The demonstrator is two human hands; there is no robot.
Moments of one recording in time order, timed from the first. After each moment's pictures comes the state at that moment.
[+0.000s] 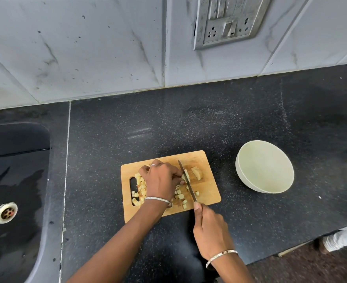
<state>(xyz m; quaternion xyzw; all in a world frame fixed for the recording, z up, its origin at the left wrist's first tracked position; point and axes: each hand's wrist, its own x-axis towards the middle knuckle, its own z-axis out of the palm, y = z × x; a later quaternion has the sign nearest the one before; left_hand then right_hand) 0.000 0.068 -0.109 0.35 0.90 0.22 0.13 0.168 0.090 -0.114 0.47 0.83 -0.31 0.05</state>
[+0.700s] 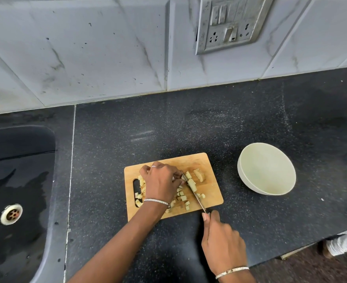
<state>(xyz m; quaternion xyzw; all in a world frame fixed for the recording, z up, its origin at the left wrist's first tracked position) -0.005 0.061 -0.107 0.36 0.90 0.21 0.11 0.185 0.079 -0.097 0.47 0.86 -0.15 0.11</state>
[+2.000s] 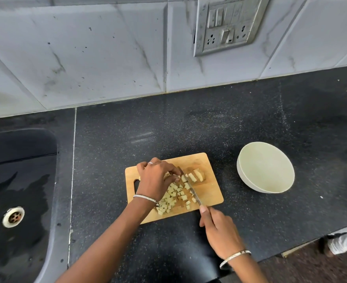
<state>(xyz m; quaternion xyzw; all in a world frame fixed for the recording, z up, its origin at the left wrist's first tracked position) -0.027 0.045 -0.109 0.44 0.85 0.27 0.10 0.184 0.106 -0.110 0.42 0.83 -0.37 0.03</state>
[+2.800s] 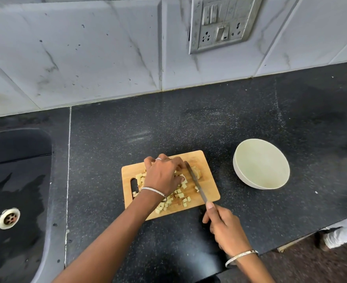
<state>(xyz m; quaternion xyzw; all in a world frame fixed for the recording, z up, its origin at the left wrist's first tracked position) -0.015 0.070 -0.102 0.48 0.86 0.16 0.10 0.195 0.113 -0.109 0.48 0.75 -0.47 -0.03</state>
